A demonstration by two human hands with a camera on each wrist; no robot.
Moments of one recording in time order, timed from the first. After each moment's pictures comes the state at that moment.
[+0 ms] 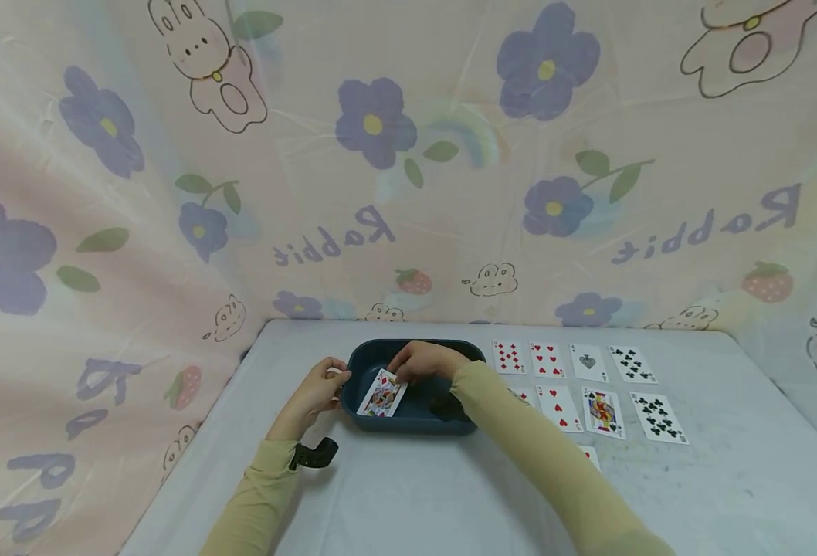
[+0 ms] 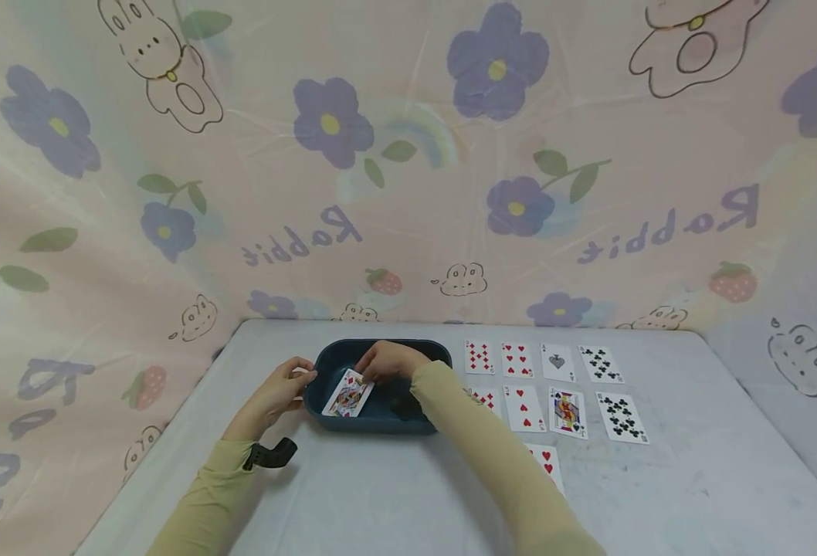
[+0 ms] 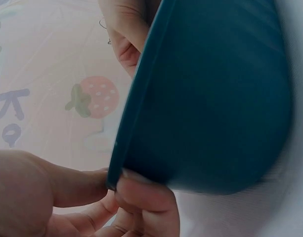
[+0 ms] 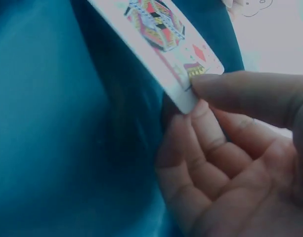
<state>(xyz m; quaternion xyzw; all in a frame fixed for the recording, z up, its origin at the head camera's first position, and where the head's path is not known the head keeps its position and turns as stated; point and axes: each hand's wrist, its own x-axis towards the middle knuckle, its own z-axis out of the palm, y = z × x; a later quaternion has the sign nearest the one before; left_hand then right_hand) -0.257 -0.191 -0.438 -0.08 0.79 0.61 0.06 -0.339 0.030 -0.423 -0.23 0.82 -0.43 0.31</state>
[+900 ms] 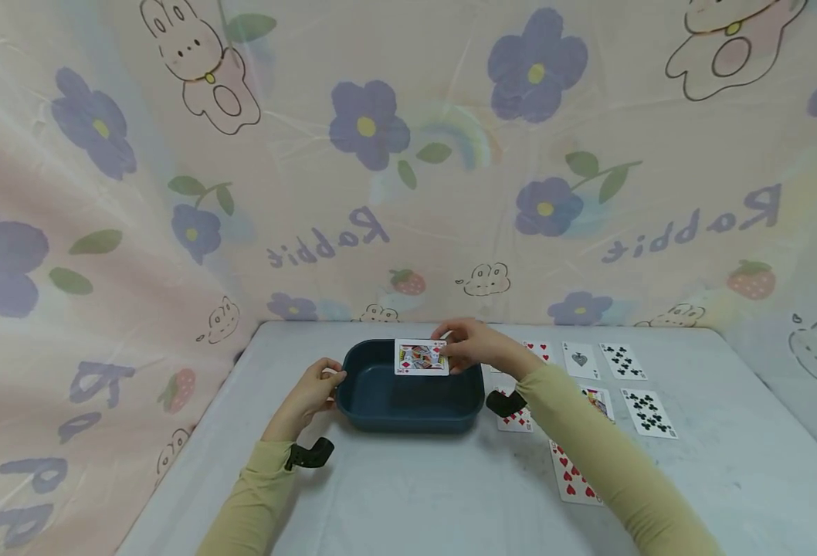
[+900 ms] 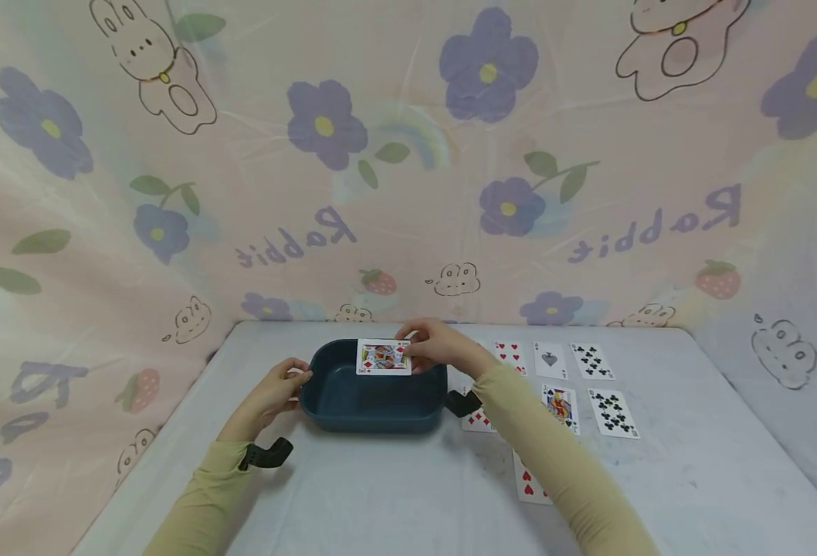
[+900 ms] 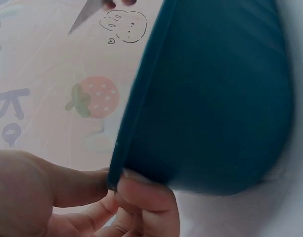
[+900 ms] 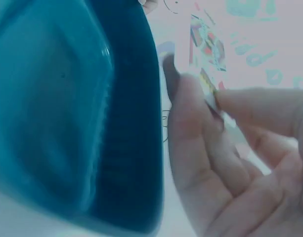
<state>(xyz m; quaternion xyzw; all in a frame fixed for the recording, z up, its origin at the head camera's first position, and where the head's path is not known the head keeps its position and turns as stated) -0.255 -0.190 -0.436 -0.08 0.79 0.60 0.07 -0.315 0.124 -0.381 -0.22 0.77 -0.55 0.23</state>
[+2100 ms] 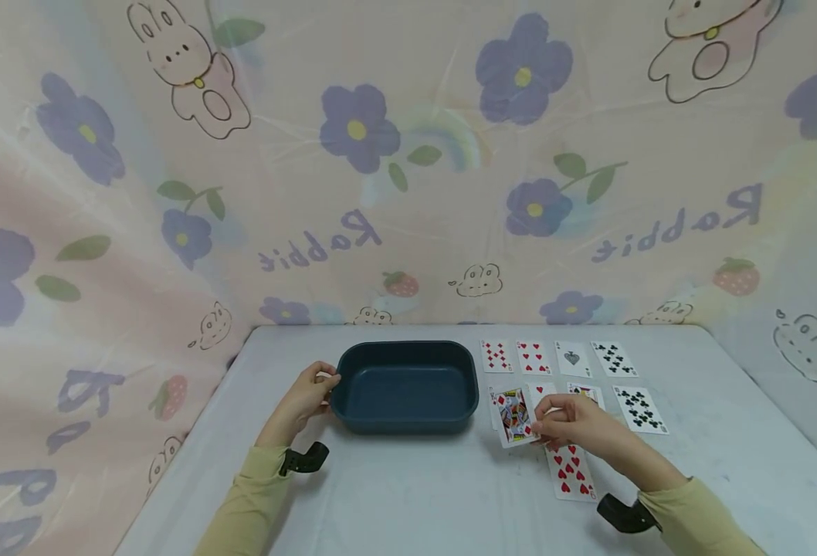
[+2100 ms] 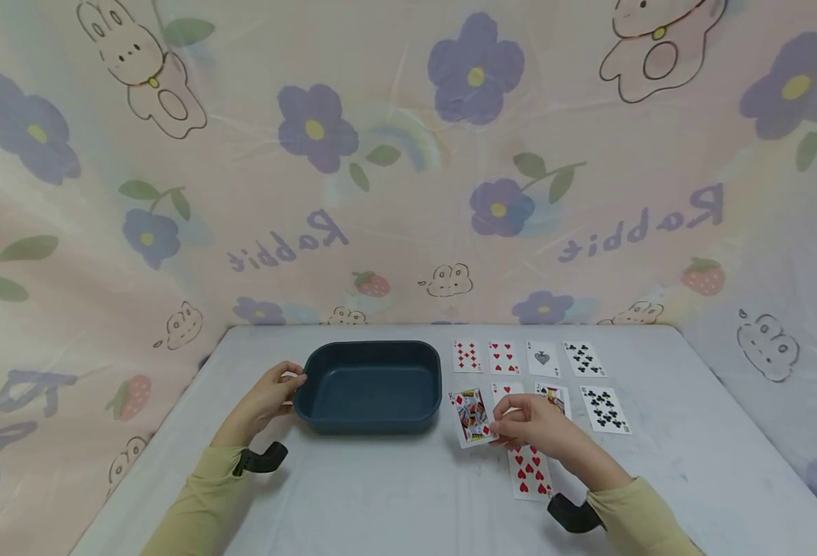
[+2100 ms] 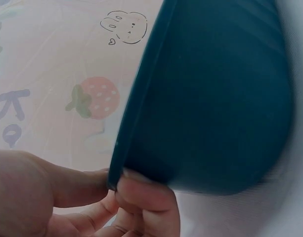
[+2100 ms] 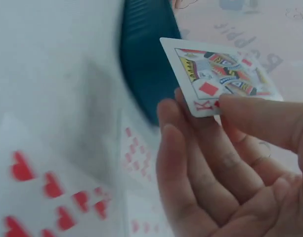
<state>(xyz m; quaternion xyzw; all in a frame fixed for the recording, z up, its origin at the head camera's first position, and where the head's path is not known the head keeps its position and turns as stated) -0.255 -0.191 -0.435 -0.09 0.79 0.60 0.07 -0.199 0.256 -0.426 -0.17 0.78 -0.57 0.20</state>
